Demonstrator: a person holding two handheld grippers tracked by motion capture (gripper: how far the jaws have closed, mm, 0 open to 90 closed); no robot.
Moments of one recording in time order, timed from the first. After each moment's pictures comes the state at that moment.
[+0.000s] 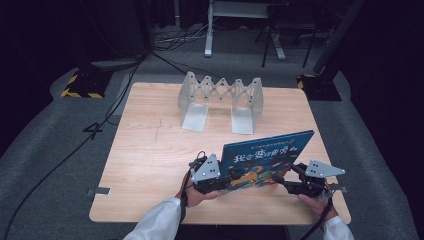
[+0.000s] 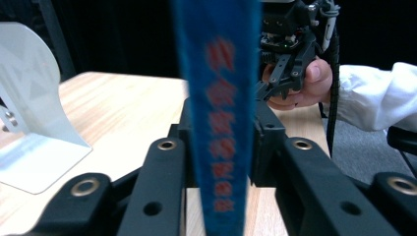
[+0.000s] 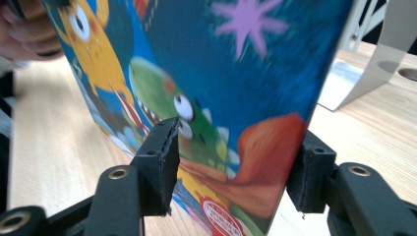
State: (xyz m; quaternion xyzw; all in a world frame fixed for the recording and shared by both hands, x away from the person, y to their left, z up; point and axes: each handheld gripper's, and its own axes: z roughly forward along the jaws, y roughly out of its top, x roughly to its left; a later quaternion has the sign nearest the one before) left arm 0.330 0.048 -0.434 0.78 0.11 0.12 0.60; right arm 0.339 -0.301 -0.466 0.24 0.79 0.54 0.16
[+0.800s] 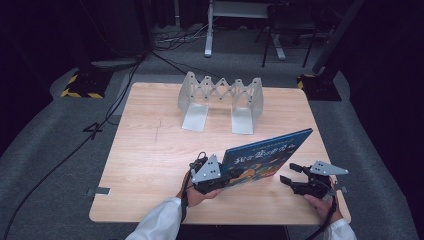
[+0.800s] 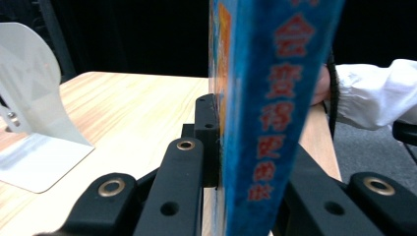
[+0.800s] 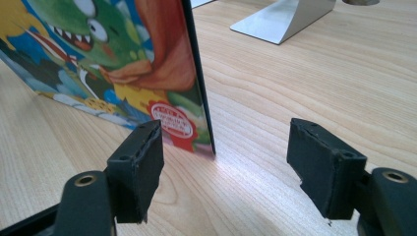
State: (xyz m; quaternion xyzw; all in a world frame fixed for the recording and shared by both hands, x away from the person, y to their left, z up) left arm 0.331 0.049 -0.434 0.78 0.10 0.13 0.60; right arm 0.347 -0.331 -0.491 0.34 0.78 0.49 0.16
